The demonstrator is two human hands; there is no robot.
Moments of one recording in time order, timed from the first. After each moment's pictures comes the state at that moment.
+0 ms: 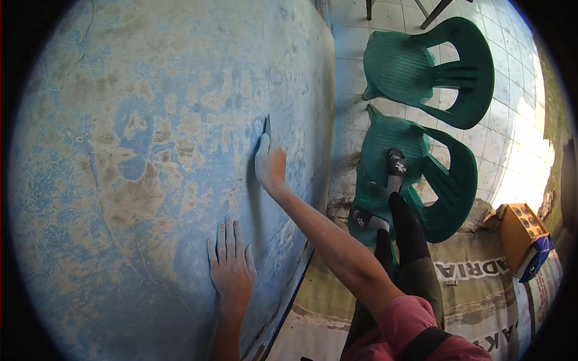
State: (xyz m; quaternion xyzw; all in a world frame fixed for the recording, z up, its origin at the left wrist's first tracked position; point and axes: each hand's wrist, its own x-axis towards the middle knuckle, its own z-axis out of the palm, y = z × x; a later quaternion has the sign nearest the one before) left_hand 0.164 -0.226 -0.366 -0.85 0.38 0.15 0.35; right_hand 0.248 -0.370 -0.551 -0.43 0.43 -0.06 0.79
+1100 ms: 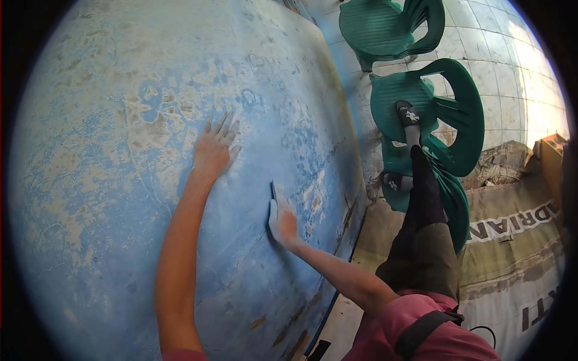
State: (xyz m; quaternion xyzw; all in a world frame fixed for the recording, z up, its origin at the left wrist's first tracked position) left_hand 0.286 -0.298 -0.395 -0.58 0.60 0.13 0.53; right_hand 0.065 -0.149 -0.480 -0.49 0.46 -0.02 0.74
